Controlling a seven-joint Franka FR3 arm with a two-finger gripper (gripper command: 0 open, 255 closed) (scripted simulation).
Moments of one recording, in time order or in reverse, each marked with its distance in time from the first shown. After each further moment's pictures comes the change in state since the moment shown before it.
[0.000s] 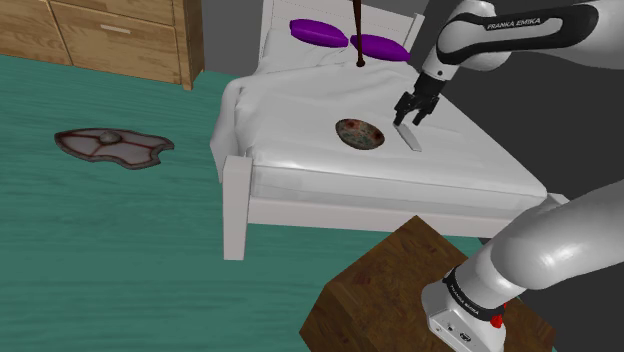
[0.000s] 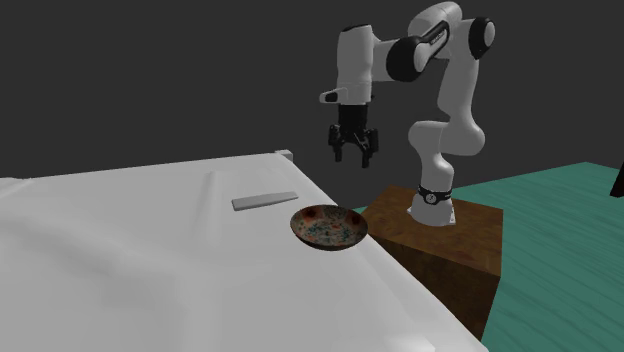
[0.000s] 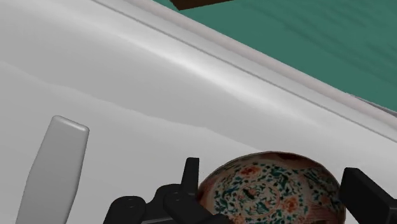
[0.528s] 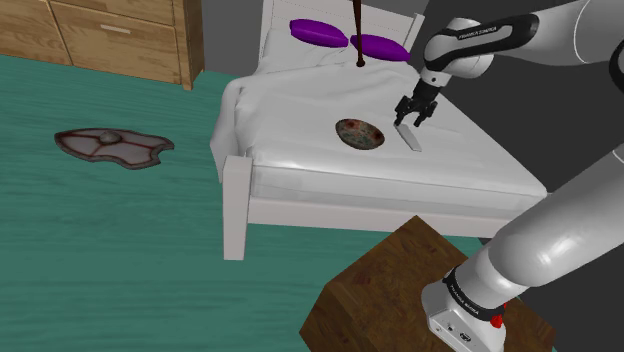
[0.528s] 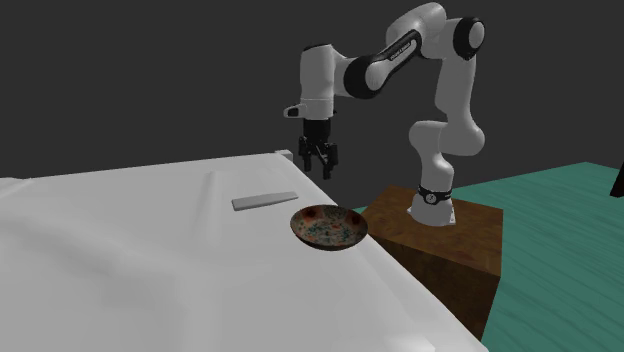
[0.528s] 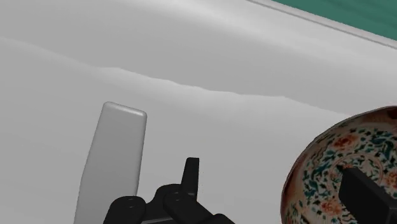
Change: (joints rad) arm -0.055 0.251 -0.093 0.154 0.047 0.083 -0.042
